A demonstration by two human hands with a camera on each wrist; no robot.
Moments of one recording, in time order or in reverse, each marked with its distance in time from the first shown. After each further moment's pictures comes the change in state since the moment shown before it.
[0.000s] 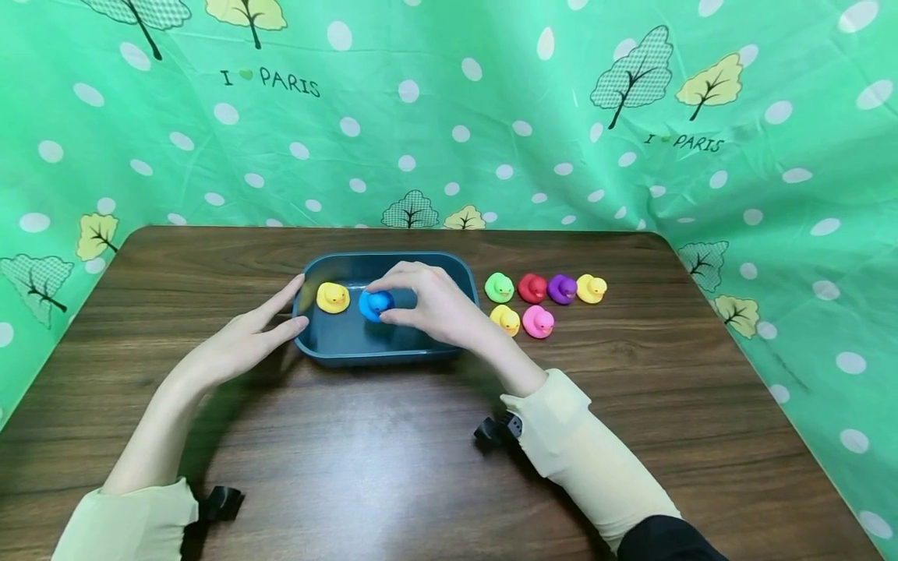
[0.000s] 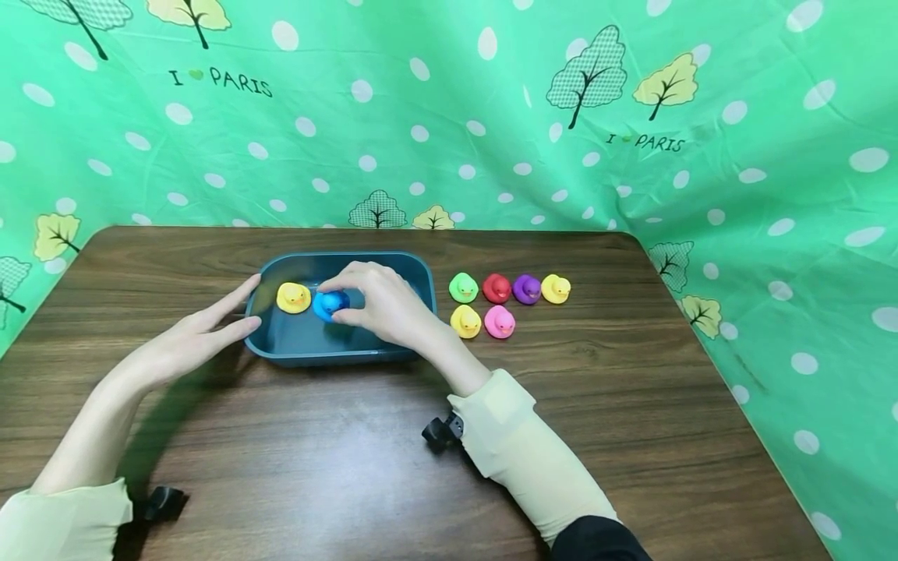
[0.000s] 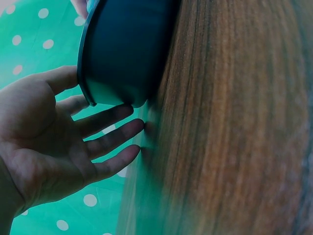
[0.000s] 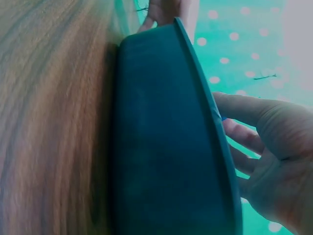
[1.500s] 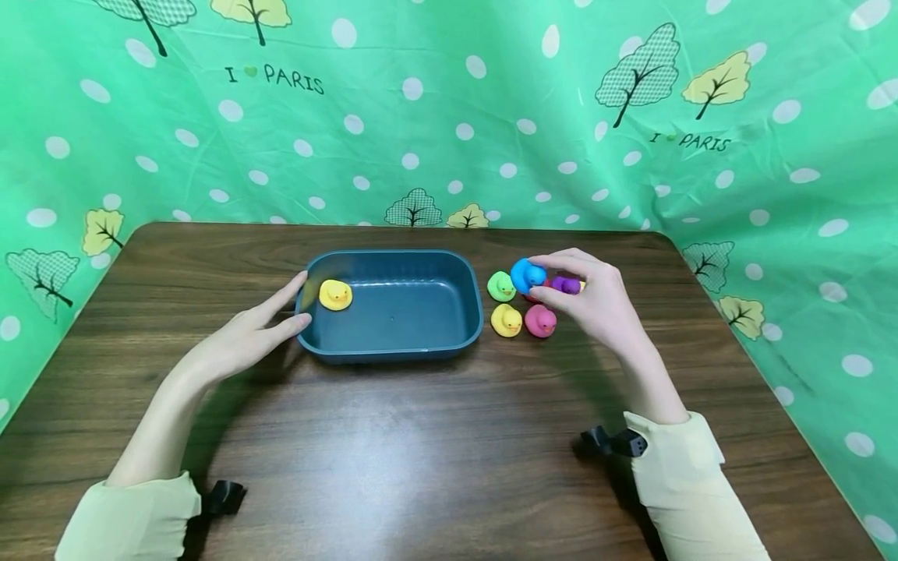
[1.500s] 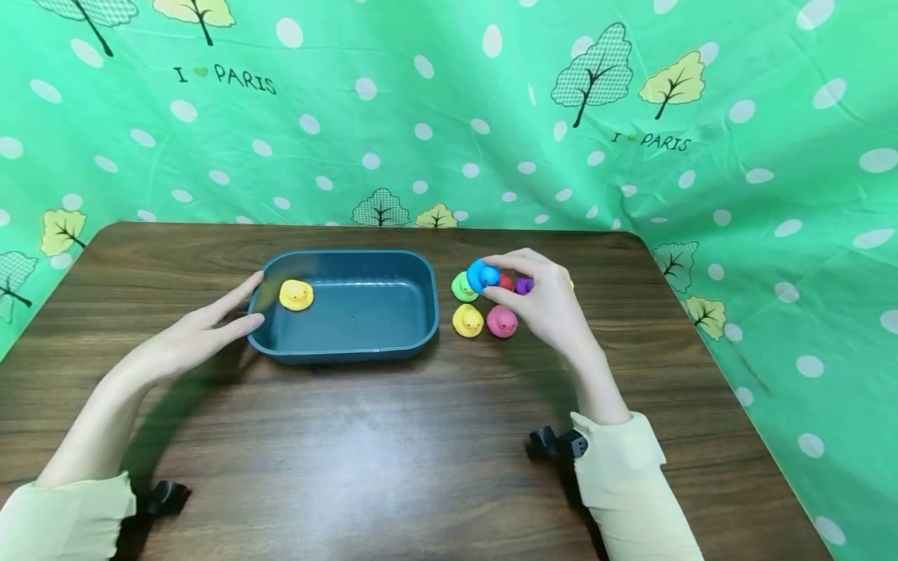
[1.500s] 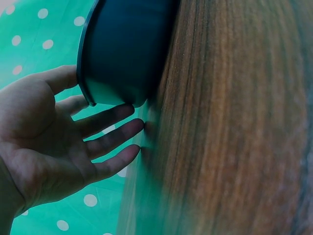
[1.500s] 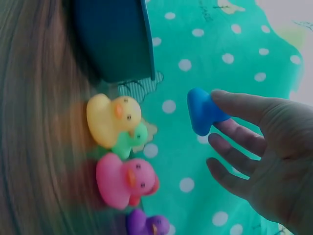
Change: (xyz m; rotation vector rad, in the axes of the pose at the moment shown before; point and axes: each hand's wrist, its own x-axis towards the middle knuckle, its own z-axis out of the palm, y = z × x) left_hand 0.001 0.000 0.000 -0.016 -0.010 0.008; right_hand -0.120 0.069 -0.098 -0.004 0.402 0.291
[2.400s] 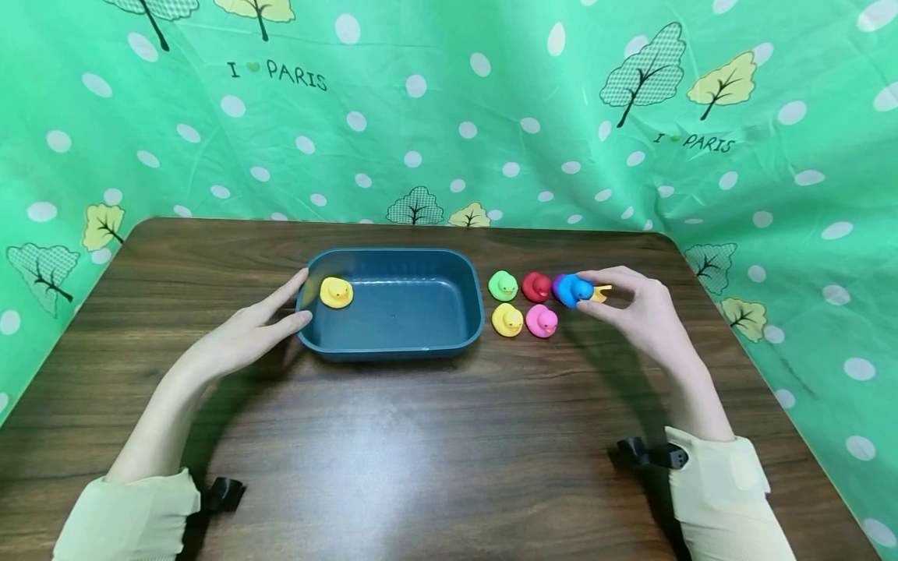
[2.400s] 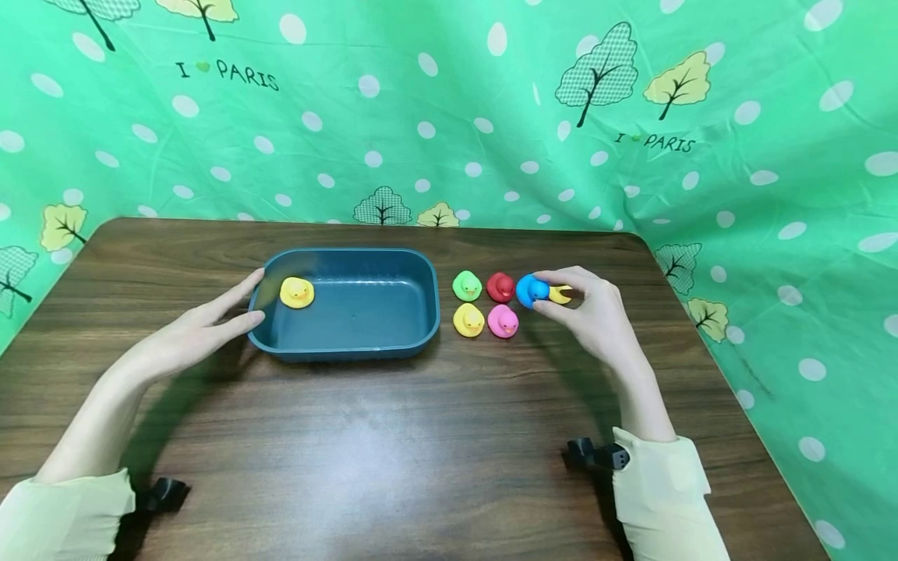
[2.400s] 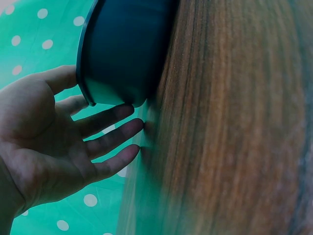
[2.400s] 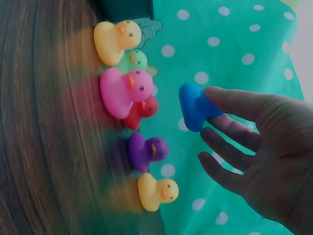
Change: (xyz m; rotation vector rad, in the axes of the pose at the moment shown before) left_hand 0.001 -0.003 0.000 -0.038 -0.003 -0.022; right_hand -0.024 0.045 -0.035 -0.087 -0.018 0.111
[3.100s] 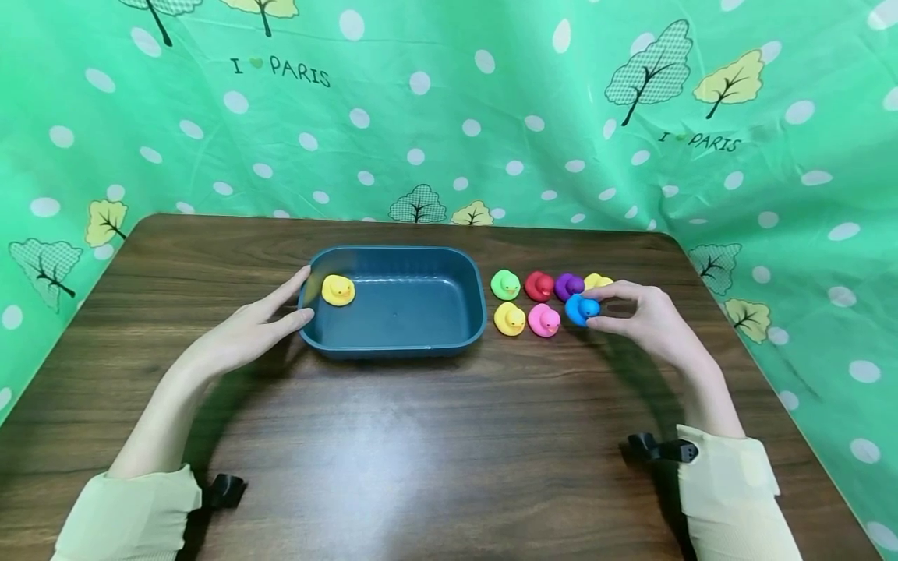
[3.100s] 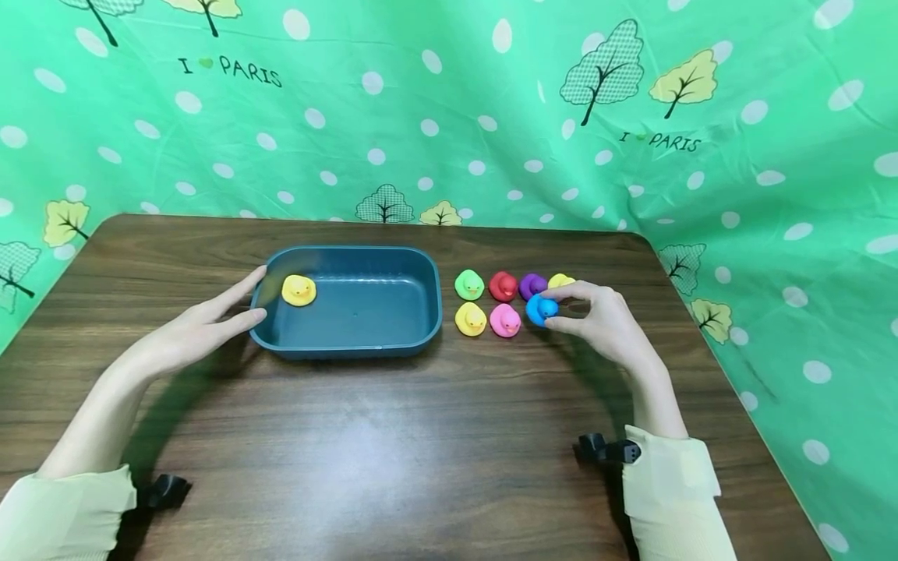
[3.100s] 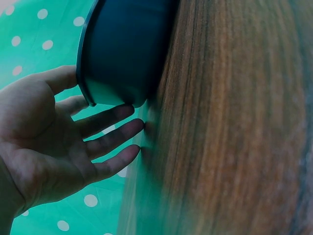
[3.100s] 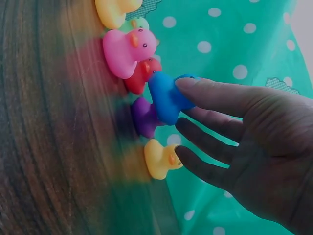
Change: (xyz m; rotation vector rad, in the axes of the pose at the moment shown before) left_hand 0.001 0.001 -0.001 0.027 0.004 -0.001; right_hand -0.001 0.028 -0.007 -0.090 -0.178 0.035
